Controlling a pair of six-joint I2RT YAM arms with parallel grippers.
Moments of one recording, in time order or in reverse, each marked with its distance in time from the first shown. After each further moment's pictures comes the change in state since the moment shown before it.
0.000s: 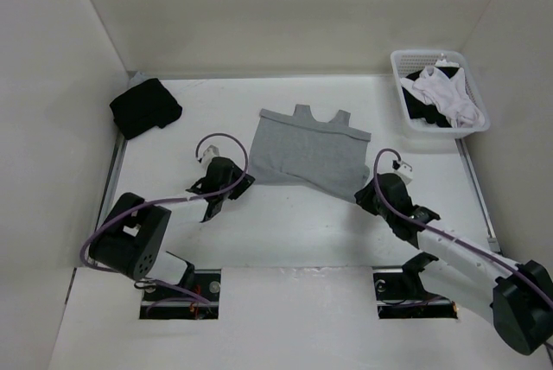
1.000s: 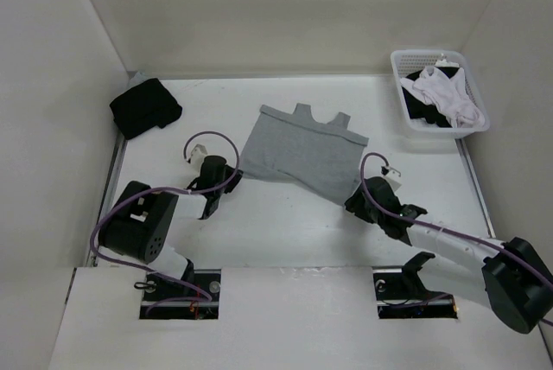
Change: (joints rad) left arm 0.075 0.109 -0.012 0.185 -0.076 -0.059; right arm 0.077 0.122 0.000 -0.009 0.011 0.073
